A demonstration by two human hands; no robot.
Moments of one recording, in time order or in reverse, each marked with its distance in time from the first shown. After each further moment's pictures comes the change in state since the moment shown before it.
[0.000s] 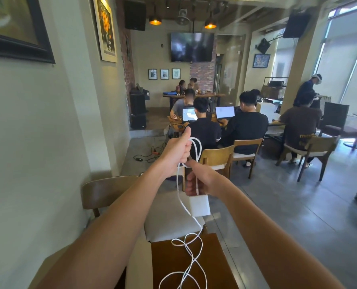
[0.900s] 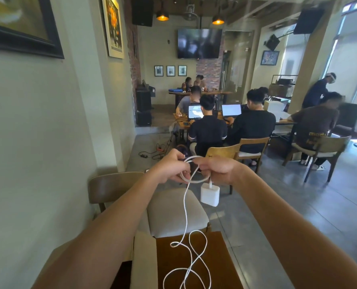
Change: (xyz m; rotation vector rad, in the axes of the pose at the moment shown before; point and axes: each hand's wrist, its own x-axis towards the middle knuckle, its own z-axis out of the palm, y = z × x) left_hand 0.002 -0.042 -0.041 0.349 -0.061 -0.257; right_hand 0.008 -0.015 -0.025 0.061 -0.262 -0.109
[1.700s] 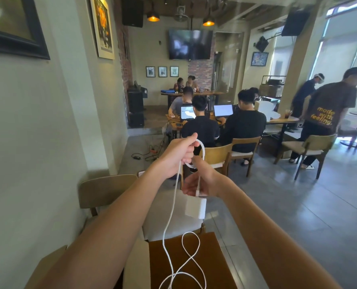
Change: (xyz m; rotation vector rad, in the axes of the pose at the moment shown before) left_hand -0.001 0.047 0.030 -0.419 -0.085 0.251; right_hand -0.002 0.016 0.018 0.017 0.221 0.192
